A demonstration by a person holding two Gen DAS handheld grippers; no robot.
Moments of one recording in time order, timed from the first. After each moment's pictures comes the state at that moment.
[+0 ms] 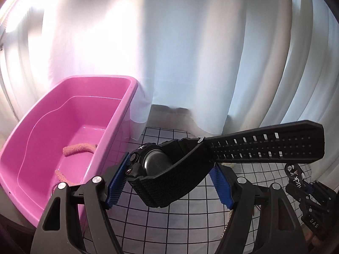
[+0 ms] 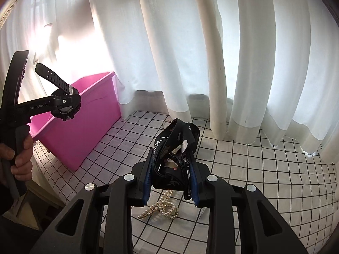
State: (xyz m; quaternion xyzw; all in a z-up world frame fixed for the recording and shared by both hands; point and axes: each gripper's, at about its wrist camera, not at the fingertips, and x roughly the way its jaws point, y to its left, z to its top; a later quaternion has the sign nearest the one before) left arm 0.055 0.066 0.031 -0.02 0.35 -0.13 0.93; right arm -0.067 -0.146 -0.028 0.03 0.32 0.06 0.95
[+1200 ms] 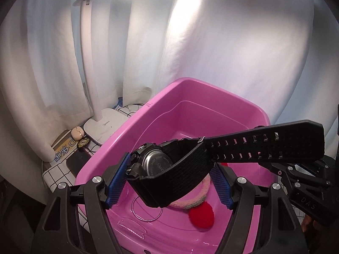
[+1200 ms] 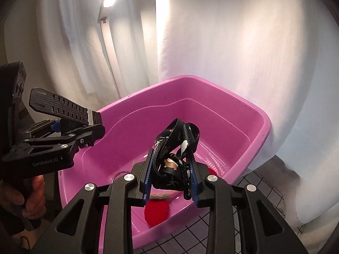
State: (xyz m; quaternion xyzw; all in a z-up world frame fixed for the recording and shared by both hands) left arm 0.099 0.284 0.023 -0.09 0.37 0.07 0.92; right arm 0.136 0.138 0.012 -0.09 0.35 0.31 0.88
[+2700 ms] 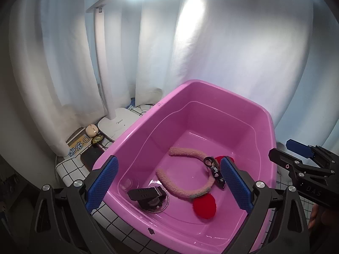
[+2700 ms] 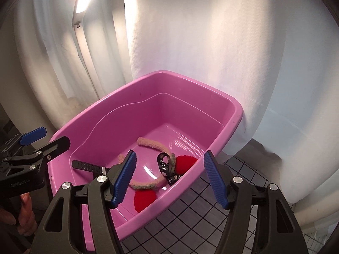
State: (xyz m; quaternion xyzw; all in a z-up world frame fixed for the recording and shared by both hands) left arm 0.069 0.272 0.041 -0.08 0.36 0.10 0.92; right arm 0.127 0.109 0.030 -0.07 0.37 0.23 0.90
